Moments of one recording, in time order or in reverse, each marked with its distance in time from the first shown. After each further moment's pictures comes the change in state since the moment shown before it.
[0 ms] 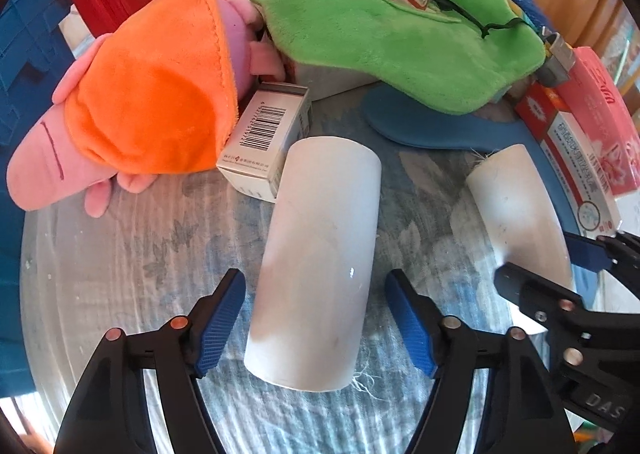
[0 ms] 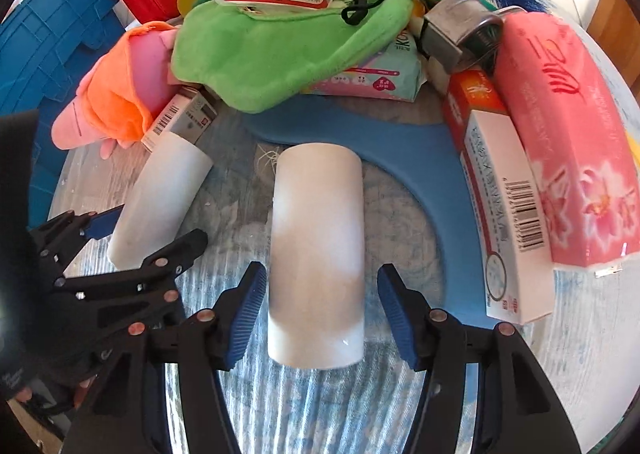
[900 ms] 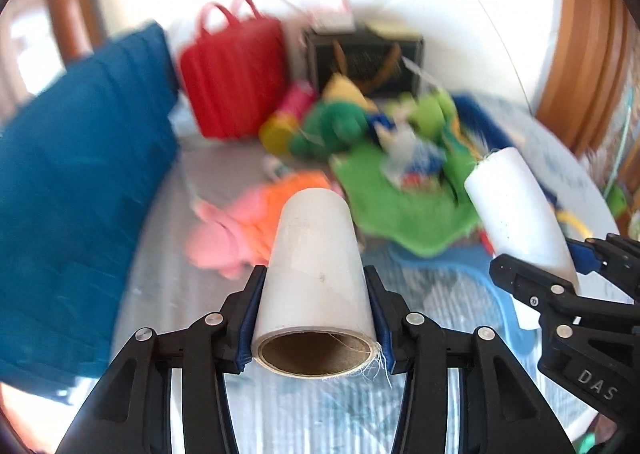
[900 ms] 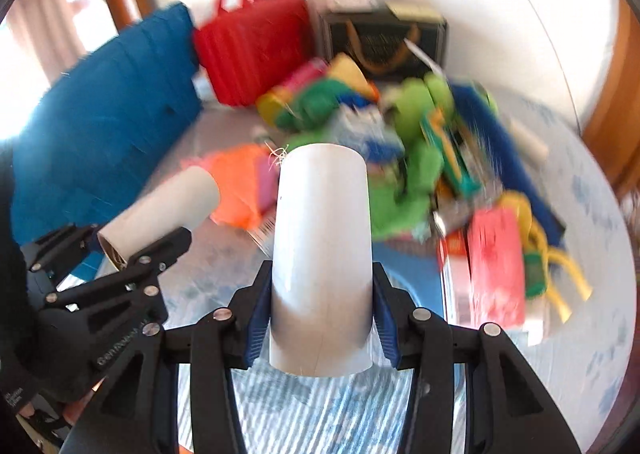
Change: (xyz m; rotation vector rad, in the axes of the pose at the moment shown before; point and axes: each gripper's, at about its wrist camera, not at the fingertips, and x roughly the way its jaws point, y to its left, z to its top) left arm -0.194 0.059 -0.009 -0.118 -0.382 0.152; right arm -0.121 0.090 0.035 -0.168 -0.315 0.027
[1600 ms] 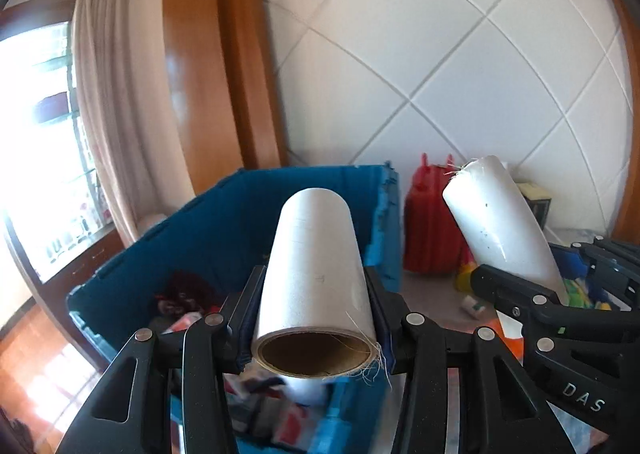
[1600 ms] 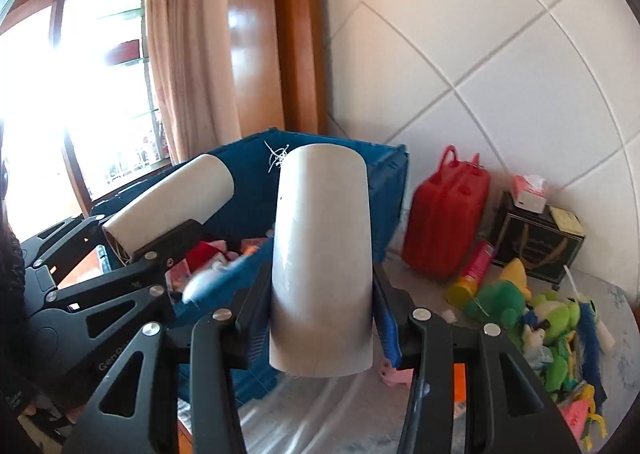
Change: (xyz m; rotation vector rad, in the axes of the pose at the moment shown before) left arm -0.170 0.316 0.027 -0.148 -0.358 0.277; right arm -0.096 0.312 0.115 -0.290 -0.371 0.228
